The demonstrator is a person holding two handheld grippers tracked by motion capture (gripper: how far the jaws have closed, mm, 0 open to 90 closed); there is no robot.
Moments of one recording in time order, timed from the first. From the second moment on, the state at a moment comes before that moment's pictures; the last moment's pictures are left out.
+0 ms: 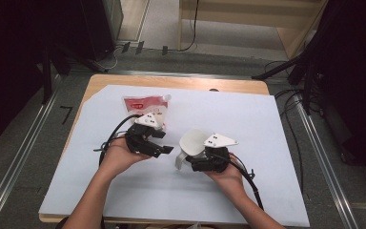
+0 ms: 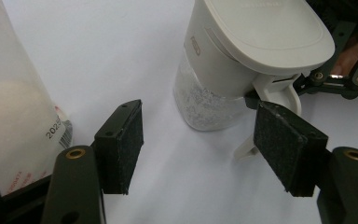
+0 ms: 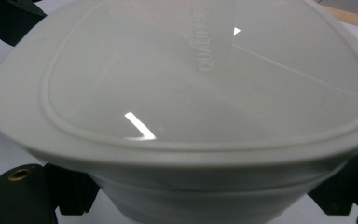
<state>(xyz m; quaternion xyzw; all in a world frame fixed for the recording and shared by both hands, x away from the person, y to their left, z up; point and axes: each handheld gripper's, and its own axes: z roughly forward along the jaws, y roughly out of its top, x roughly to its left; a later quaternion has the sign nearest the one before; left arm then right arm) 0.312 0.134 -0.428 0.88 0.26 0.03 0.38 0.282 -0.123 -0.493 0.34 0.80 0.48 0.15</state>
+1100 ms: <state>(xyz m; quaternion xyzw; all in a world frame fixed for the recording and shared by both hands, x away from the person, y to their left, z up) 0.308 0.131 -0.429 0.89 0.25 0.02 0.37 0.259 -0.183 -0.462 0.34 0.82 0.46 0.09</state>
